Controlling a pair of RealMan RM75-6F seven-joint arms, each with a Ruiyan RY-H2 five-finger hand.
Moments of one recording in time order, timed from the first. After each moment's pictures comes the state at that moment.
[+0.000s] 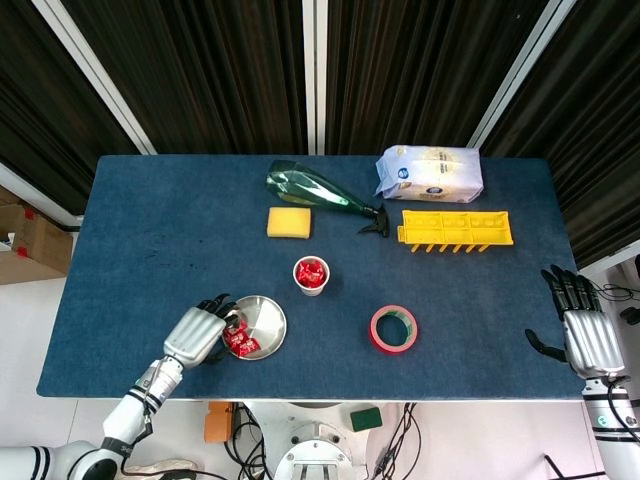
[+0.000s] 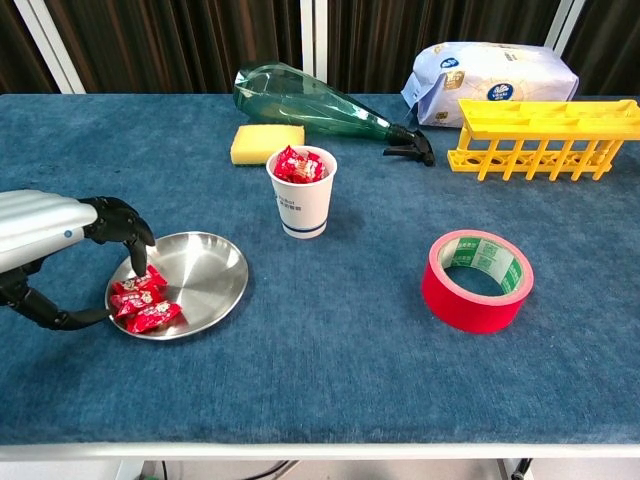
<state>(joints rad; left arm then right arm) -0.52 -1.42 0.10 -1.76 1.29 1.13 0.47 0.12 -1.17 0.06 -1.54 -1.49 1.43 0.08</state>
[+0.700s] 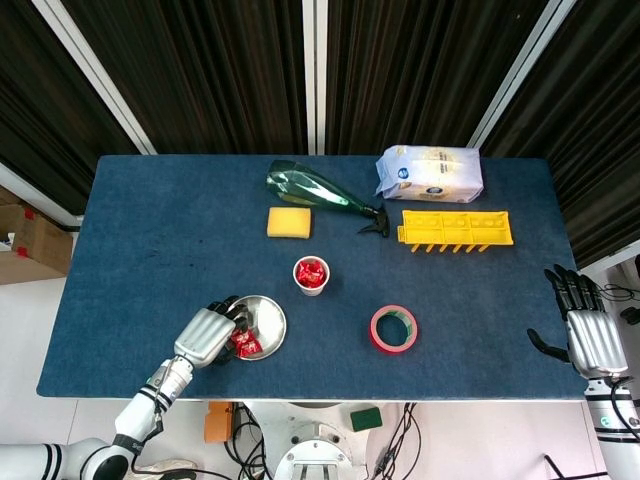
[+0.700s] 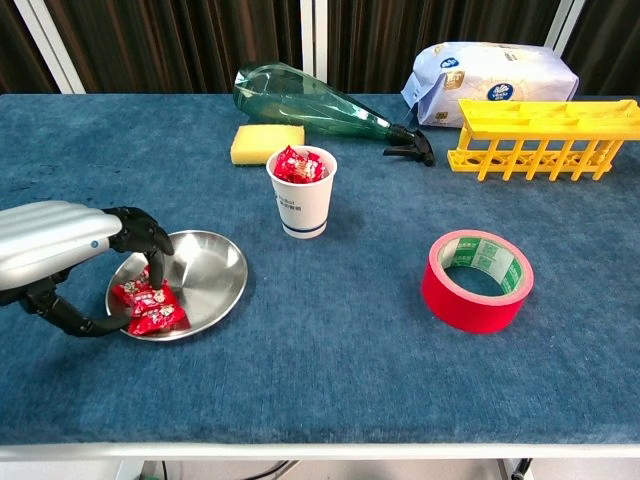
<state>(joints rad) -0.52 -1.46 0.06 -1.74 1.28 1.09 0.50 0.11 -1.16 0.07 -1.54 -1.49 1.43 0.09</state>
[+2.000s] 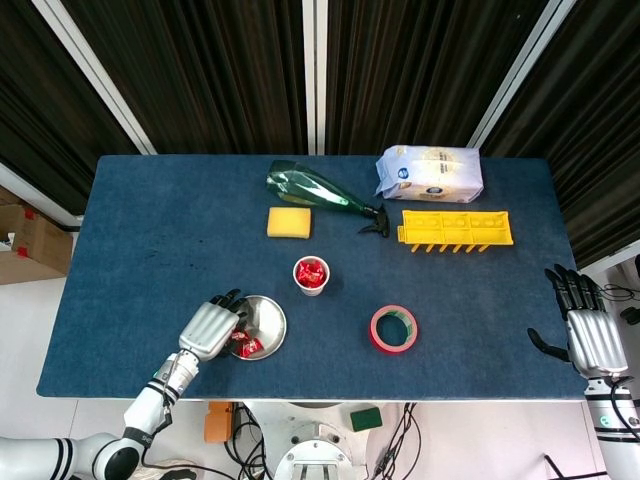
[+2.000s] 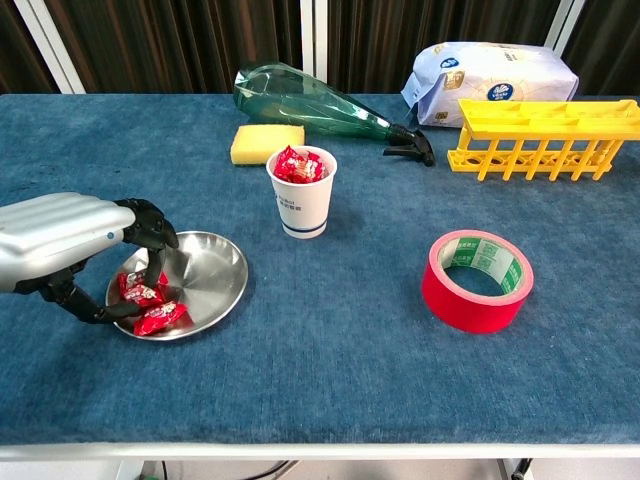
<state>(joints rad) -0.53 -1.51 0.03 -1.72 1.22 1.08 0.57 0.11 -1.17 0.07 -1.54 -1.49 1.43 0.09</state>
